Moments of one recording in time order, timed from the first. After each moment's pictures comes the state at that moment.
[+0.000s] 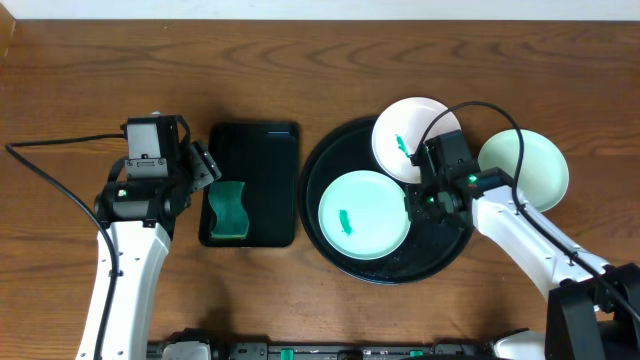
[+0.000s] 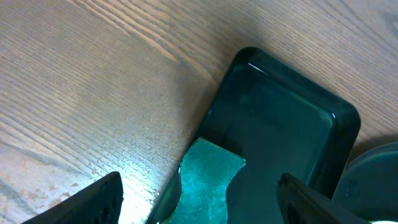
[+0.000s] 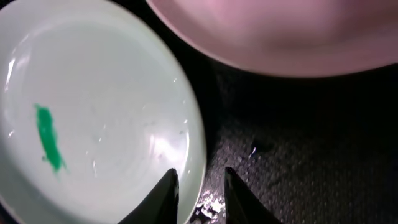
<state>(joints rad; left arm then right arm) 0.03 1.22 1.02 -0.78 -0.11 -0.45 0.33 1.56 0.87 -0.59 -0.17 0.24</state>
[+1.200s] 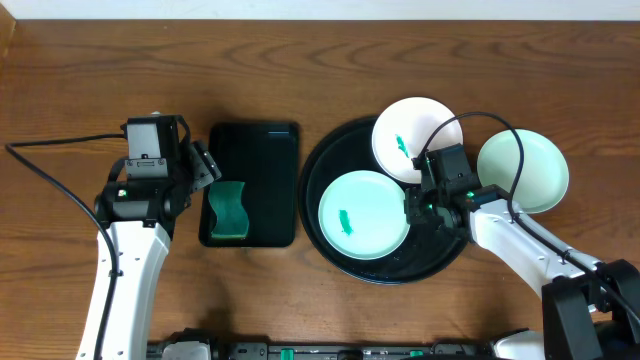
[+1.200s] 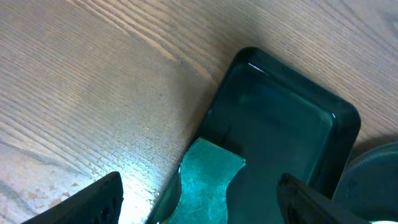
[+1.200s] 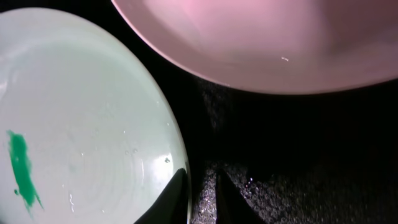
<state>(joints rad) 0.03 1.22 1.02 -0.78 -0.11 -0.45 0.33 1.56 0.75 -0.36 -0.15 0.28</state>
